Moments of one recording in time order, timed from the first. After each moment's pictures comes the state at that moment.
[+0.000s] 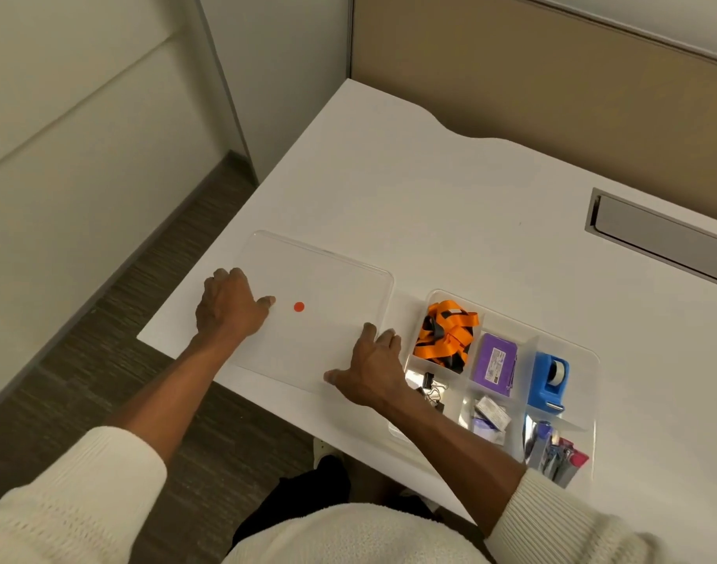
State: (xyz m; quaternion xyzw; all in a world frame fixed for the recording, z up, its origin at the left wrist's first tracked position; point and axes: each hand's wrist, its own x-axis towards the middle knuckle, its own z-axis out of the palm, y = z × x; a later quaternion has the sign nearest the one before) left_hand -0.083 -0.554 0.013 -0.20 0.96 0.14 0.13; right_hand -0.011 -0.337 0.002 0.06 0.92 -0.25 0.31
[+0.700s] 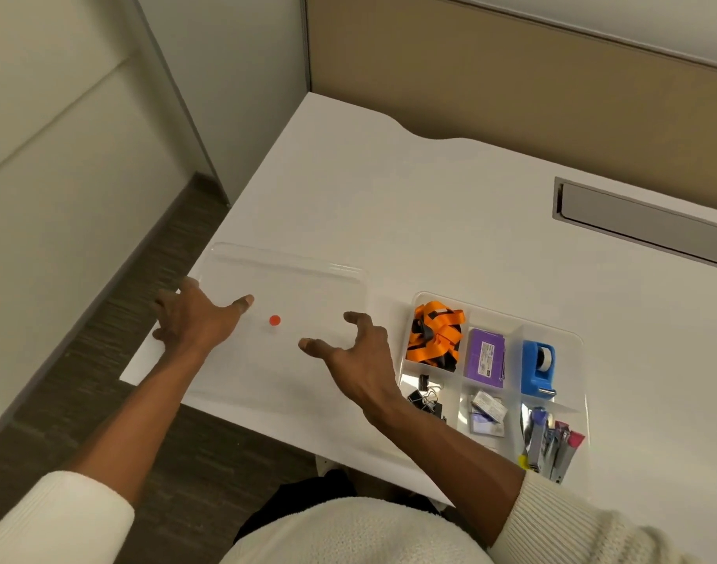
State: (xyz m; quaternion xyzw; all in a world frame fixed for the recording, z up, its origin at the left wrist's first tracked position) left_hand -0.105 -0.576 0.020 -0.30 0.92 0.24 0.11; right_hand -0.016 -0.350 0.035 0.21 0.81 -0.52 0.16
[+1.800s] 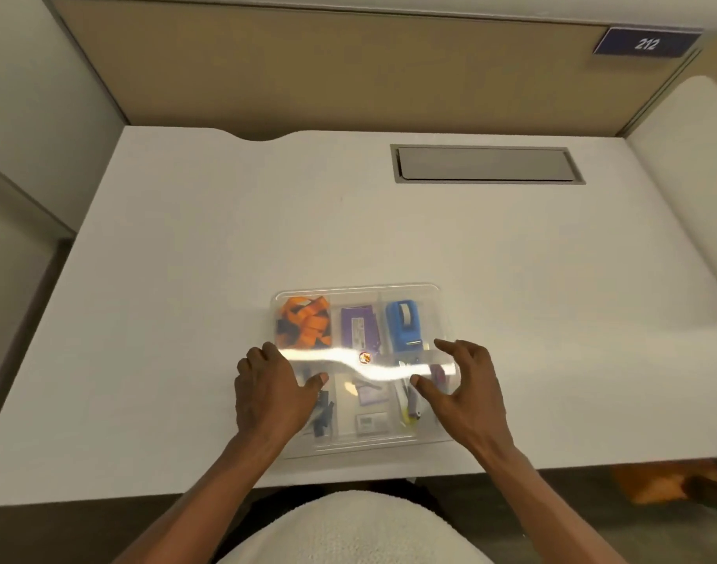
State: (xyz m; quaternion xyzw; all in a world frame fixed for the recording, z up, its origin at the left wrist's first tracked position) left_hand 0.018 -0.313 0.034 0.05 0.98 0.12 0.18; right_hand 0.153 -0.086 0.039 0.33 0.87 -0.37 -0.02
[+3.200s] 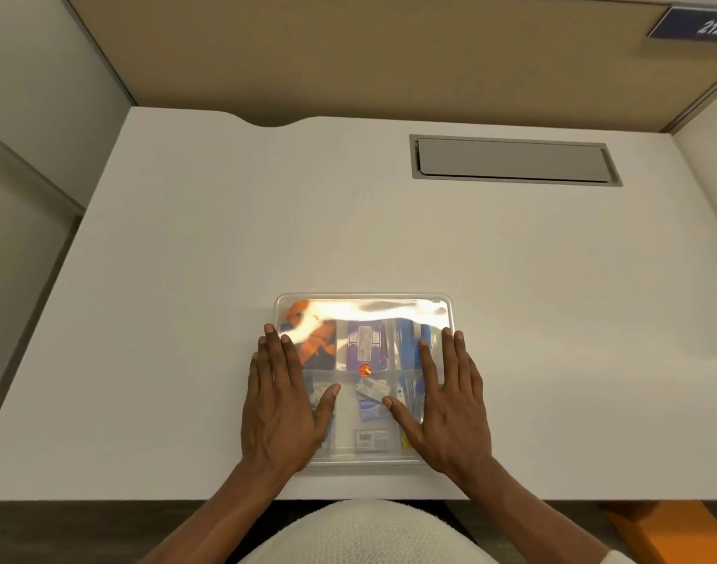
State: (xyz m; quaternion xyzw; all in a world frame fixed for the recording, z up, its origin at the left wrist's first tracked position) left_hand 0.030 -0.321 -0.039 0.19 0.97 0.10 0.06; right_hand 0.132 -0.085 -0.020 0.16 0.98 -0.15 -0.03
